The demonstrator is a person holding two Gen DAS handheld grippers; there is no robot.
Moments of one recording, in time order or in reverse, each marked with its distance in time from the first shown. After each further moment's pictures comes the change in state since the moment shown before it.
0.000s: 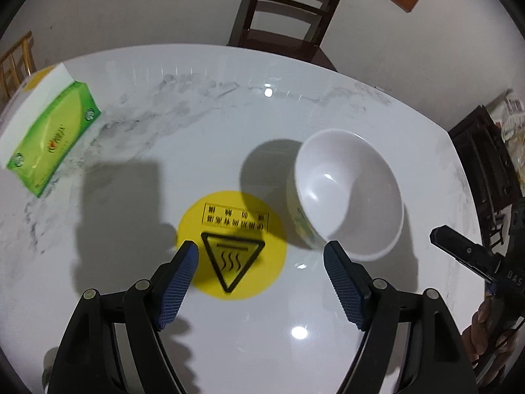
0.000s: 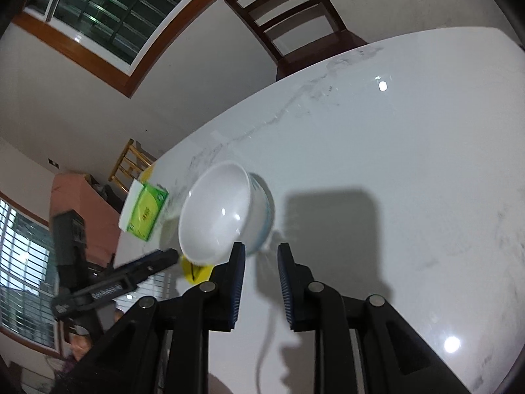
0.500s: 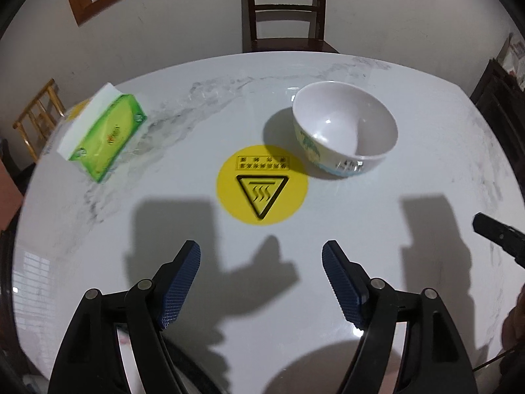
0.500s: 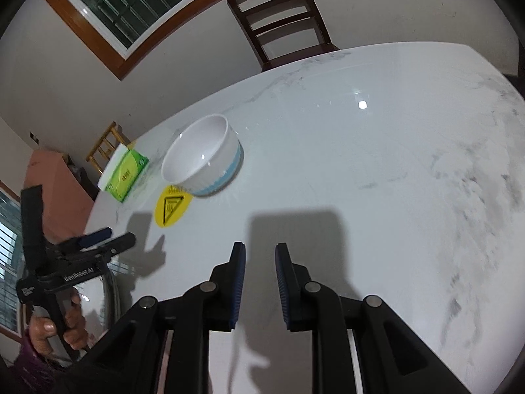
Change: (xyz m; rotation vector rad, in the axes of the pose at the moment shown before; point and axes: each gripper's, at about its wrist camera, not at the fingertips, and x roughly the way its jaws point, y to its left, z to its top) left arm -0.039 -0.019 -0.073 0.165 -0.063 0.223; right arm -0.050 -0.009 -0.083 -0.094 -0.044 -0.131
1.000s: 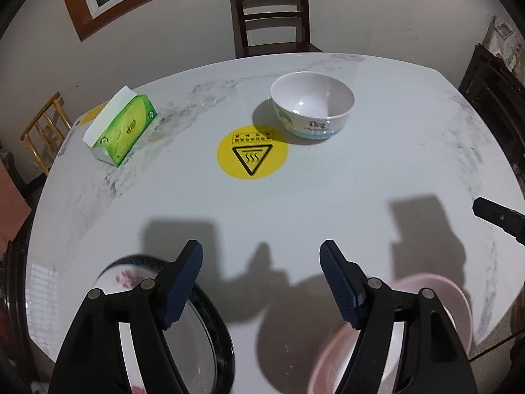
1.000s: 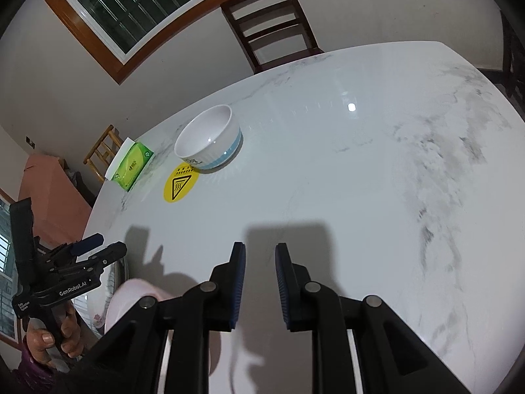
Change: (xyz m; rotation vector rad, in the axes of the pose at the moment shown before) left arm -0.056 -0.018 -0.060 0.073 -0.049 0.054; right arm -0.055 0.010 -0.053 -0.004 -0.022 -0.067
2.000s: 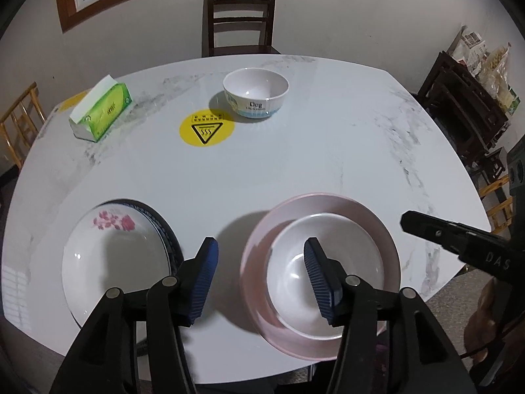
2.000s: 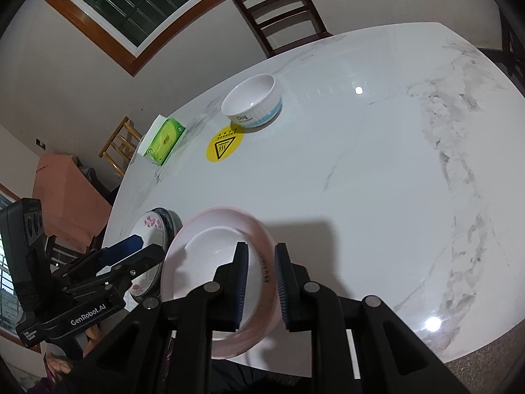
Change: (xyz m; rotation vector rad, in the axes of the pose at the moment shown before) left arm -0.075 -0.017 -0.059 -0.002 -0.013 -0.195; right arm -0.050 0.055 -0.069 0.051 0.041 0.054
